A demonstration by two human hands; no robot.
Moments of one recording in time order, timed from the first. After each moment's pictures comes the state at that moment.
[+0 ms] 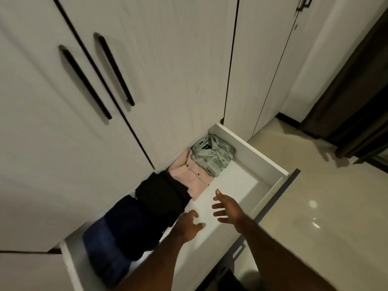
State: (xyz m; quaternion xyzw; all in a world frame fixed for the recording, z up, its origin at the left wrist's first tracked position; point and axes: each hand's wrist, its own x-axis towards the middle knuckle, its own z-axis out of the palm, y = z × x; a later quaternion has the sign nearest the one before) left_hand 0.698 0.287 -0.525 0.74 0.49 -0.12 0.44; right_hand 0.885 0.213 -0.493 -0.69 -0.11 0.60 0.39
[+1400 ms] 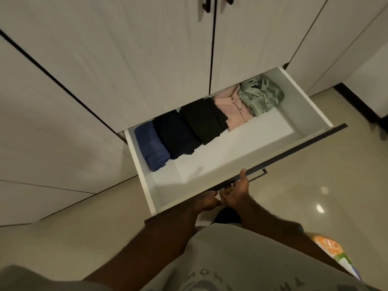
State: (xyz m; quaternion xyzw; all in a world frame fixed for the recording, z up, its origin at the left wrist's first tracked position) left_hand 0.545 0.121 -0.526 0.58 0.54 -0.19 0.59; right_hand 0.669 0.099 -0.533 -0.56 0.21 0.61 0.52
